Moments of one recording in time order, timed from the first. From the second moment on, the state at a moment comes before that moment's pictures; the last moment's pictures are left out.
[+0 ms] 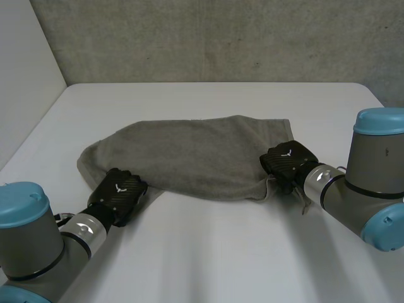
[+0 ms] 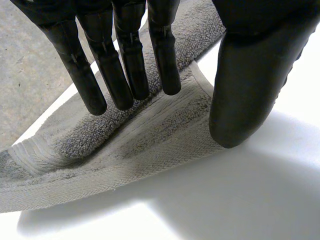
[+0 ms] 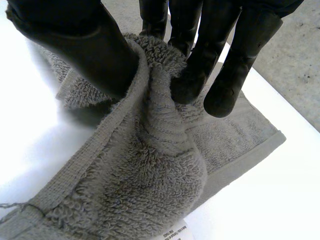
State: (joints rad) left arm 4.41 -1.94 -2.02 3.62 -1.33 3.71; right arm 1.93 -1.04 1.46 0.05 1.32 2.59; left_hand 0.72 0.73 0.73 0.73 0.55; right_hand 1.31 1.28 1.33 1.33 1.16
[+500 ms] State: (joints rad) left arm 4.41 -1.97 -1.98 3.55 -1.32 3.71; right arm 1.93 -1.04 1.46 0.05 1.32 2.58; left_hand 0.69 0.69 0.70 0.70 0.52; right_hand 1.31 1.28 1.33 1.33 1.16
